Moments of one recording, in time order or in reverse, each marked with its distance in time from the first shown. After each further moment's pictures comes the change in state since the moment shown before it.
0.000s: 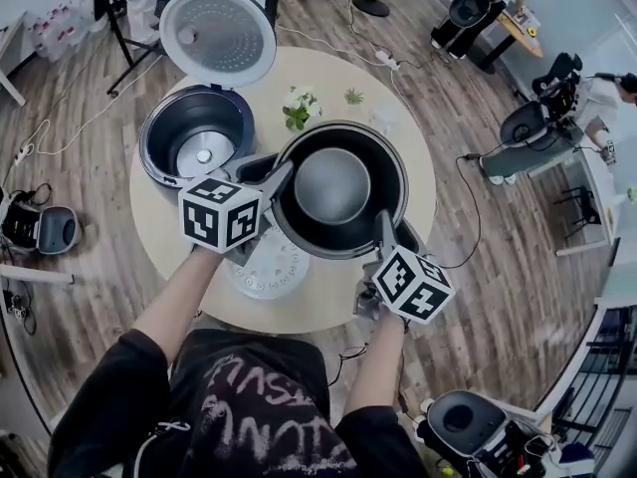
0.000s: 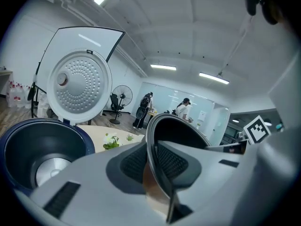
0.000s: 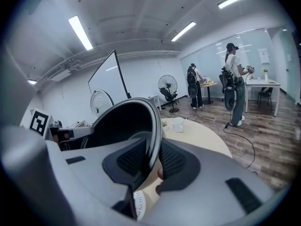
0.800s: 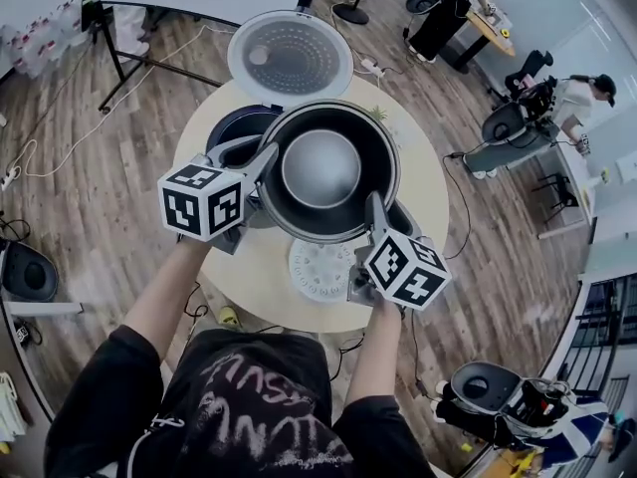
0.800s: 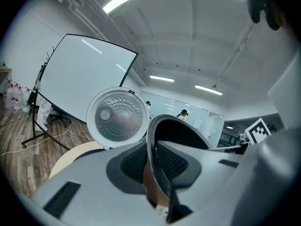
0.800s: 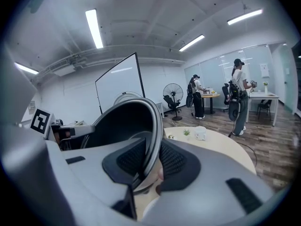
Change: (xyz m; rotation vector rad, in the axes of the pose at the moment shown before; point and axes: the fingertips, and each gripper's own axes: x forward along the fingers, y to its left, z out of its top) left arm -0.141 0.142 0.090 -0.006 -0.097 -0.071; right arm 0.005 0.223 0.020 -0.066 -0.090 -0.038
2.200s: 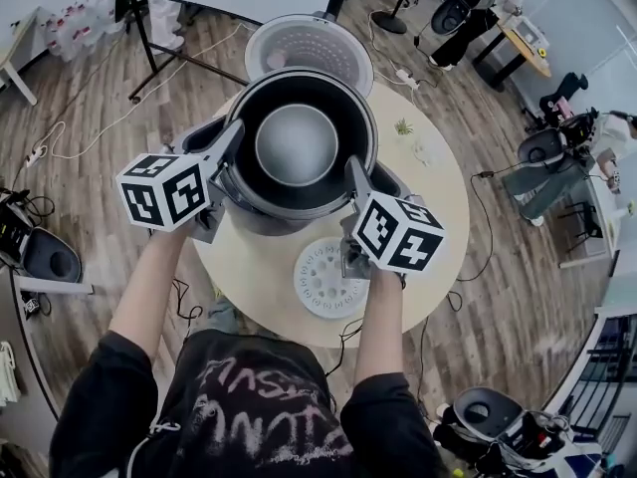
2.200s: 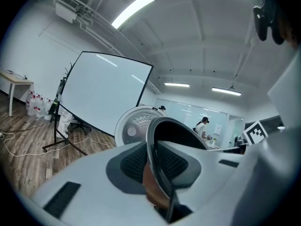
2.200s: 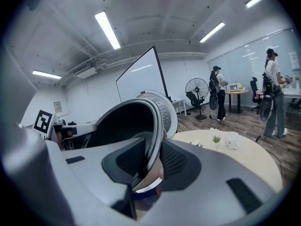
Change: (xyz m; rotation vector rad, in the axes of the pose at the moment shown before) left arm -0.049 0.064 0.043 -0.013 -0.107 0.219; right arm 0.072 0.078 0.026 -0.070 0.048 0.284
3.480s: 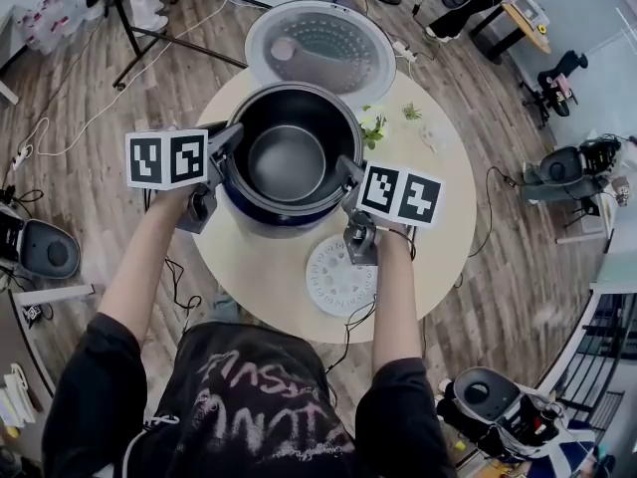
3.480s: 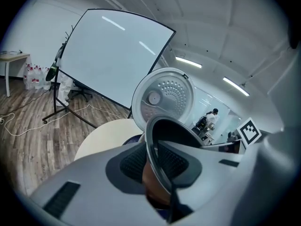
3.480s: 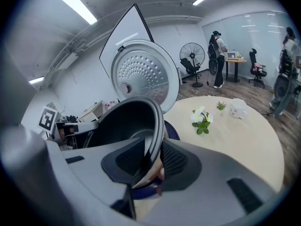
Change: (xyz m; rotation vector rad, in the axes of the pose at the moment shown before) left arm 0.064 0.066 -0.069 -0.170 0.387 -0.032; right arm 0.080 -0.023 -0.062 0.148 0.394 -0.022
